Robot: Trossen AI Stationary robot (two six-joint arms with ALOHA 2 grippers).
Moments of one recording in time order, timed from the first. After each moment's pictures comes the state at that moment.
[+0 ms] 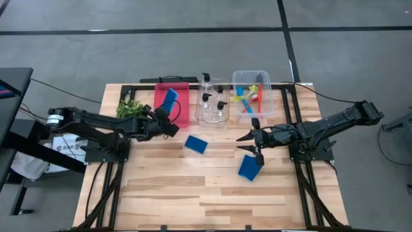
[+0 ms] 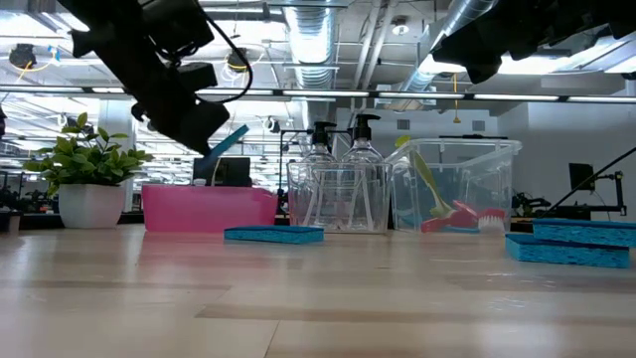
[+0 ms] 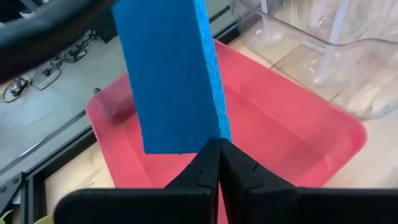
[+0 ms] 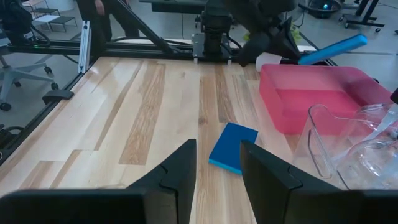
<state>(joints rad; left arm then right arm) 0.02 1.22 0.61 -0.32 -0.89 -0.42 0.25 0.86 0.50 0.09 0.24 0.02</state>
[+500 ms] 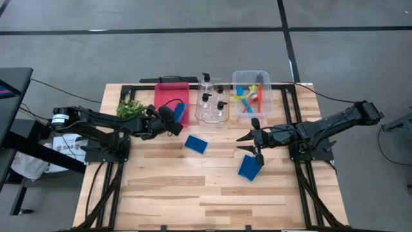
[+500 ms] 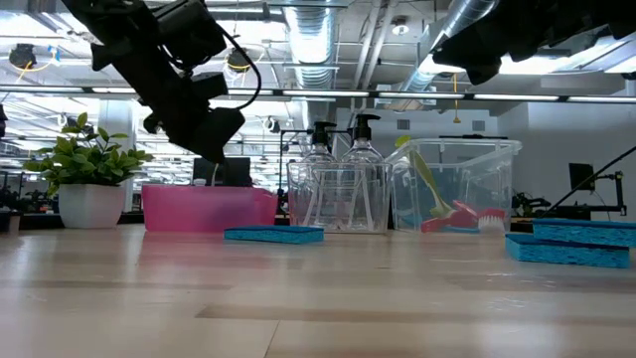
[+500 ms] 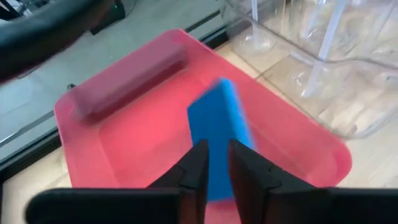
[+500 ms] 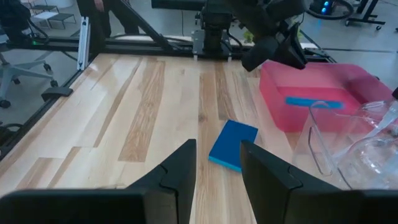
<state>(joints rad) 0.07 1.30 0.61 -0.17 -0.83 -0.43 0.25 0.87 0.50 0.08 0.24 0.02</state>
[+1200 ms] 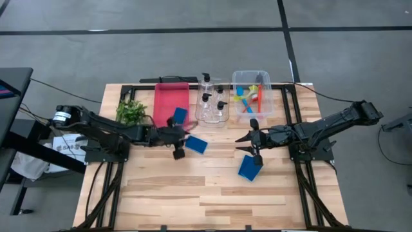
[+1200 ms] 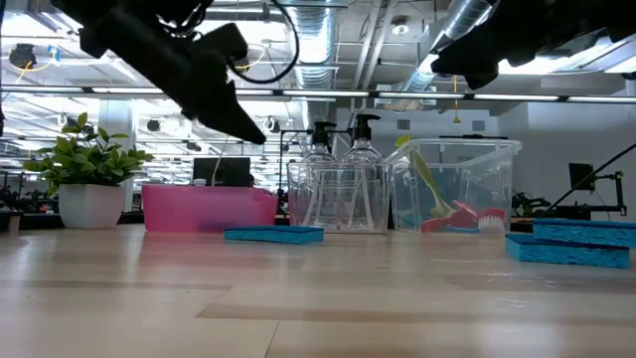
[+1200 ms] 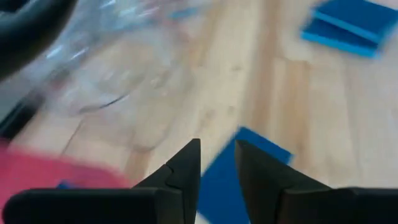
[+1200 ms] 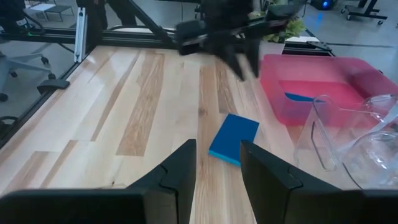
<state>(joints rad) -0.11 1.31 0.61 0.09 -0.40 -0.04 0.25 0.90 0.50 0.09 0.24 0.02</state>
